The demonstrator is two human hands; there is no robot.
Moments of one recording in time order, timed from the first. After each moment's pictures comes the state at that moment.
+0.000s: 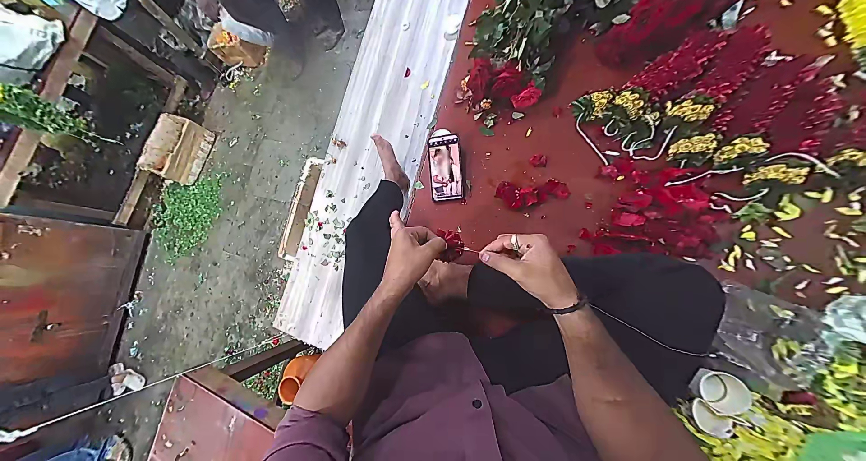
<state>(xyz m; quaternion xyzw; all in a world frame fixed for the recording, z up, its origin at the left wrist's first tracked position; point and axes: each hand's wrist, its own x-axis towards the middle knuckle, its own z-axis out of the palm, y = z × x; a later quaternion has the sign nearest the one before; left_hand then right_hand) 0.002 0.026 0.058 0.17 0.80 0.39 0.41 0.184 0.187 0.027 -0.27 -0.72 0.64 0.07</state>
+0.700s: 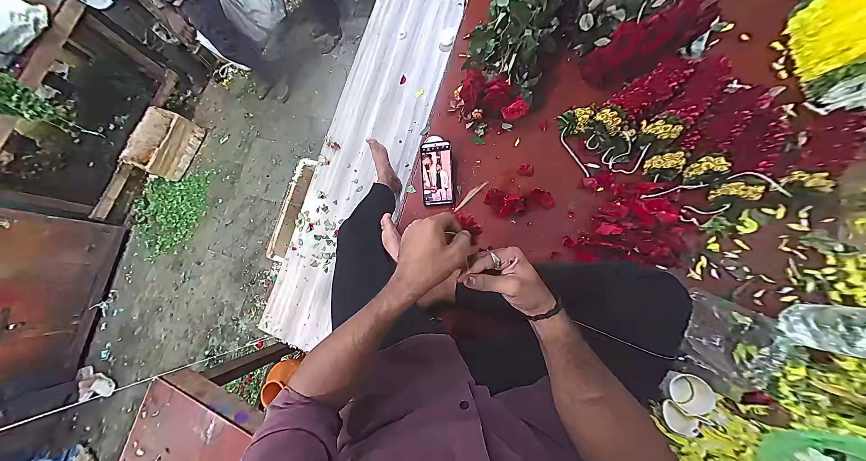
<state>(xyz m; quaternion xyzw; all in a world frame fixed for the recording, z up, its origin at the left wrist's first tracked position) 0.020 0.070 0.099 0.35 0.82 0.29 0.34 0.183 0.176 0.033 -0.11 -0.55 0.82 0.10</state>
